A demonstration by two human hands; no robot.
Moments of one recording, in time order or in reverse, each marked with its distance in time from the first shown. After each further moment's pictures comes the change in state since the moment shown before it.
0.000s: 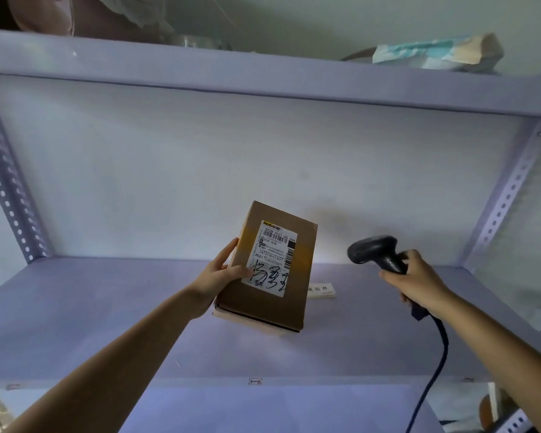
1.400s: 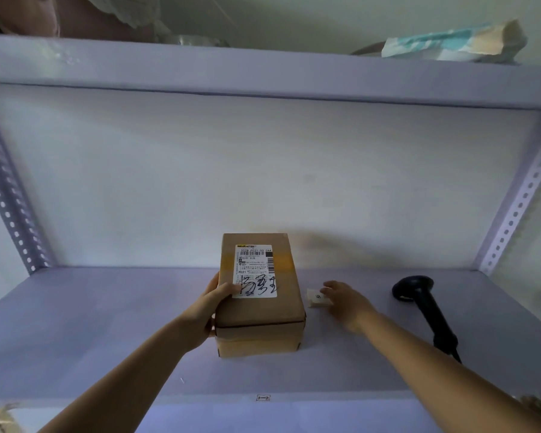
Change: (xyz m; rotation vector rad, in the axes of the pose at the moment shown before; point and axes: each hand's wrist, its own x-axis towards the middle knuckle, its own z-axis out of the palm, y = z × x) left_hand -0.001 -0.040 -0.019 -0.089 0.109 -0.192; right_hand 0.053 0.002 0.140 -0.727 -0.333 -0.376
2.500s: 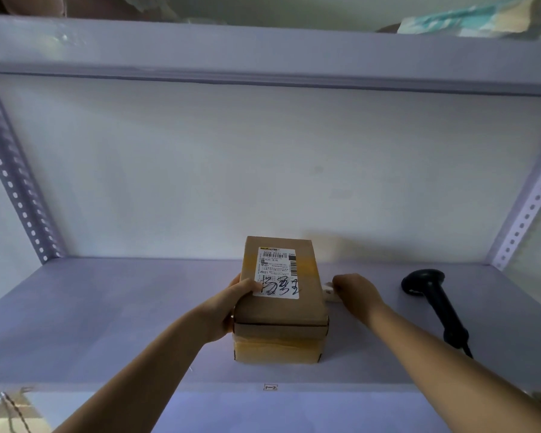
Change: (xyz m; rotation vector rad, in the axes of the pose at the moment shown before) left_hand -0.015 0.008 0.026 0.025 -0.097 -0.073; right_hand -0.003 -0.007 -0.002 -0.066 0.257 0.005
